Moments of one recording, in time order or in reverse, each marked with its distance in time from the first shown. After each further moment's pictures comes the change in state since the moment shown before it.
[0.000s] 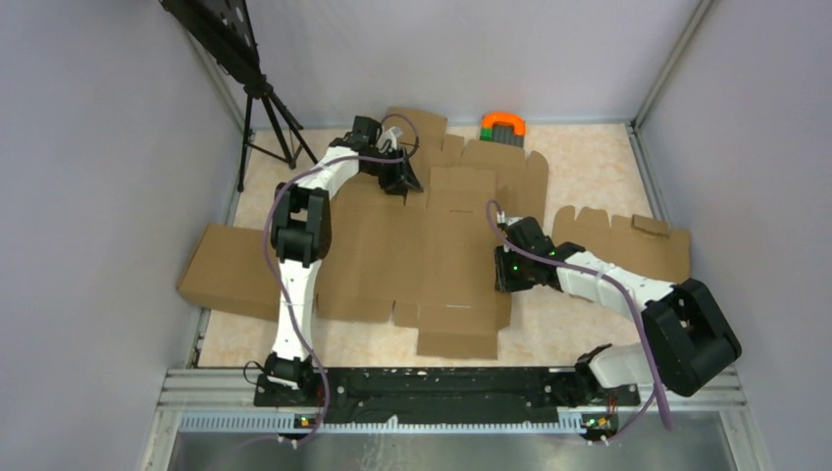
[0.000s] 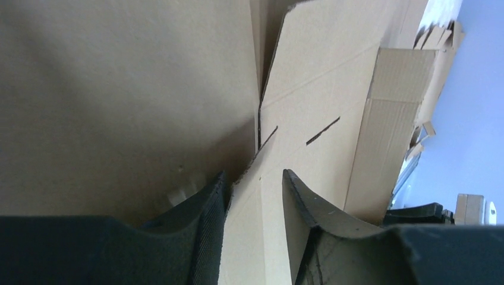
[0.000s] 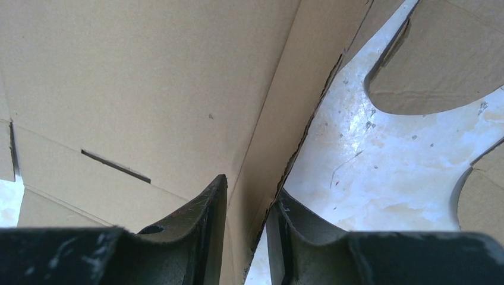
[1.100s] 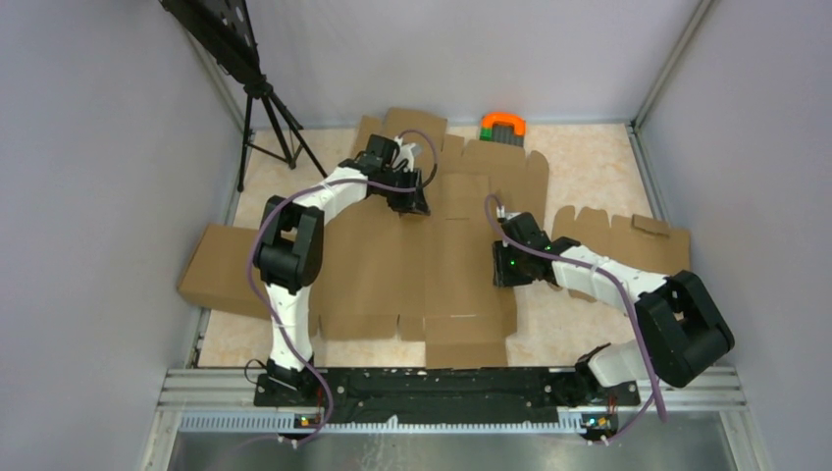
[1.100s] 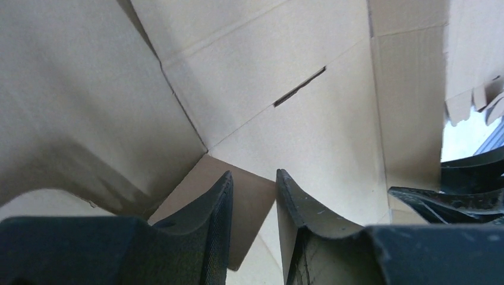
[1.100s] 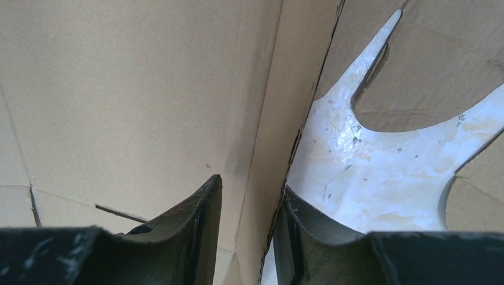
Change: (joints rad) left arm -0.133 -0.332 -0.436 0.174 -0.155 0.127; right arm 0.000 0.048 0.042 0.000 0.051 0.033
